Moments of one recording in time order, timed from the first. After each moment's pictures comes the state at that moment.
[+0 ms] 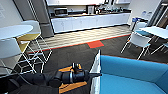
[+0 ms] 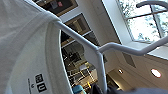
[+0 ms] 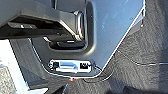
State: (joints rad) left arm 0.27 2.37 -0.84 0.30 -0.08 -0.82; right arm -1.58 2.99 -2.65 -0.13 0.10 0.06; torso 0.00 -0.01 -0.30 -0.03
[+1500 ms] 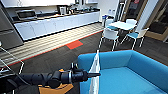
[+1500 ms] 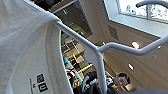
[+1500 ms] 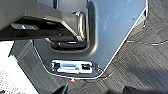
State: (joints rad) left arm 0.27 2.34 -0.84 0.30 -0.08 -0.82; right arm -1.58 3.00 -2.65 -0.13 0.10 0.06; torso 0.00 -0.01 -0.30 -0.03
